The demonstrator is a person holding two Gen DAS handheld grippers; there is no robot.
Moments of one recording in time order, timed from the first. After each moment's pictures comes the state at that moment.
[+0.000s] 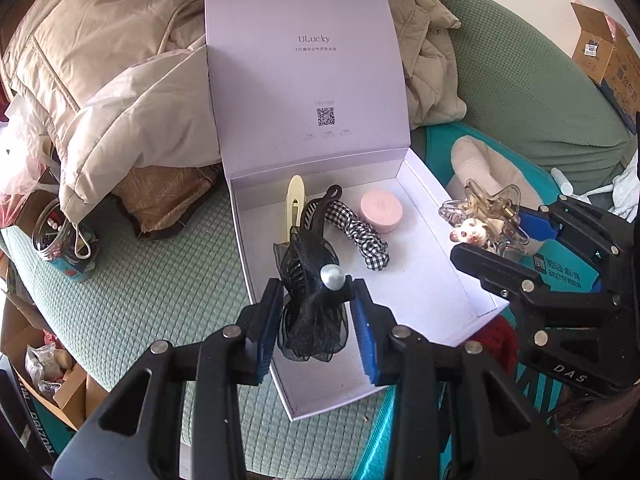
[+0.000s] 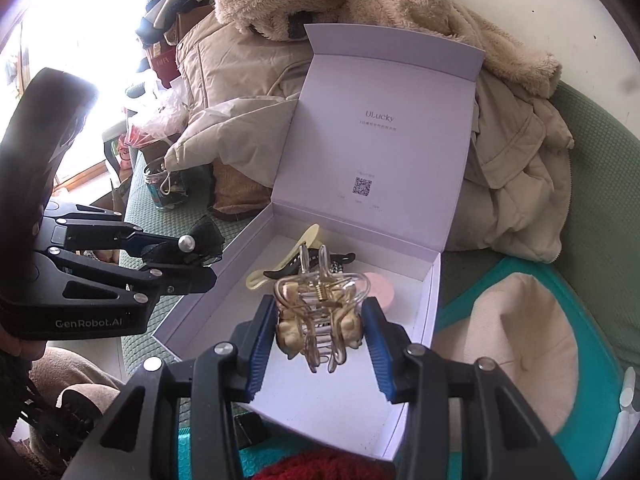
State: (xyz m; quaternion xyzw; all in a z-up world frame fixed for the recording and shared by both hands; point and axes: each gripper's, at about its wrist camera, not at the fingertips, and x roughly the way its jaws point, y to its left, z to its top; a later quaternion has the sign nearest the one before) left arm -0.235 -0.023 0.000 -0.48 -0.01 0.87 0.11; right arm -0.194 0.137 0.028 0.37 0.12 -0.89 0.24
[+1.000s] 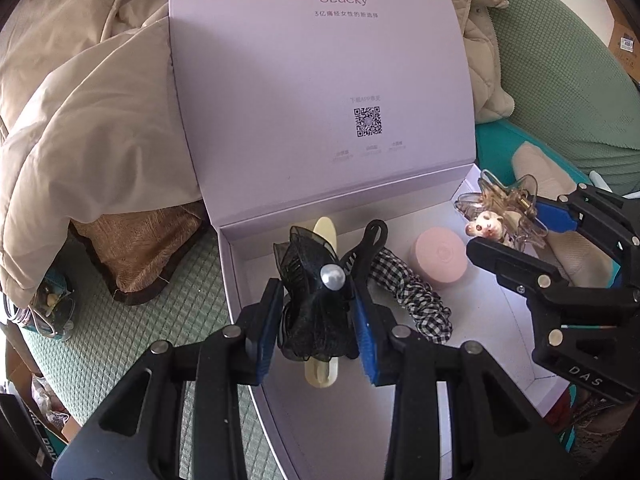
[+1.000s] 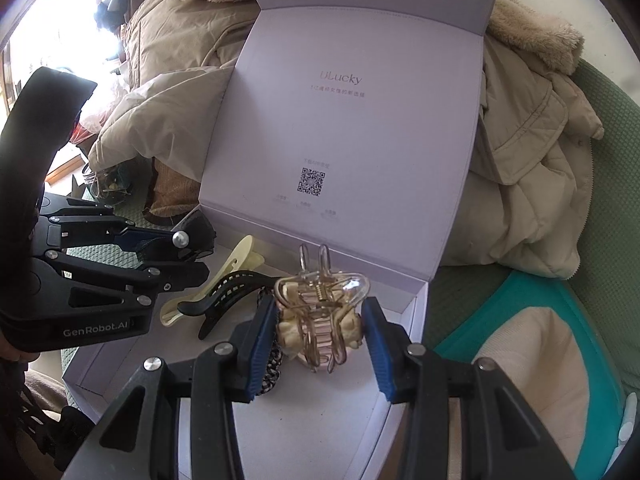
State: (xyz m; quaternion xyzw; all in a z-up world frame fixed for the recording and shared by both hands) left arm -0.336 -0.014 -0.059 -0.50 0.02 0.86 0.09; right arm -0.286 0.137 -0.015 0.40 0.14 -0.88 0.23
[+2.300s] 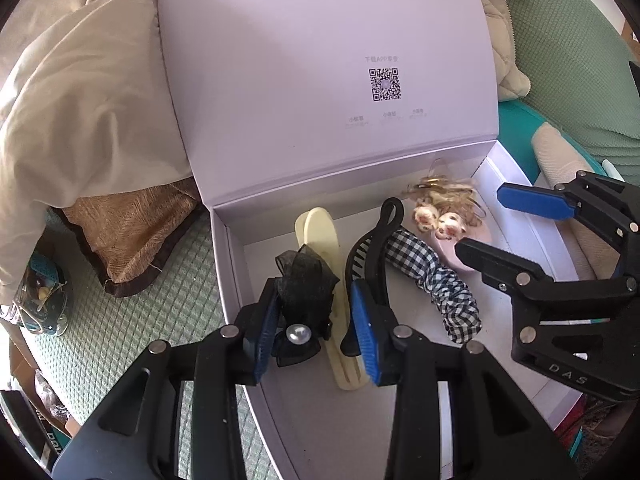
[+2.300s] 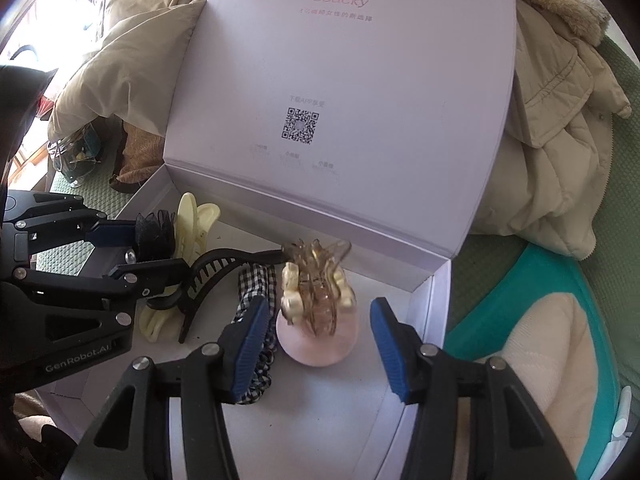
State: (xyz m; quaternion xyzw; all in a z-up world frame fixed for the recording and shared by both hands) left arm -0.344 0.004 -0.093 -0.52 0.03 0.85 0.08; right arm -0.310 0.122 -0.047 0.47 0.16 -0.85 0.20
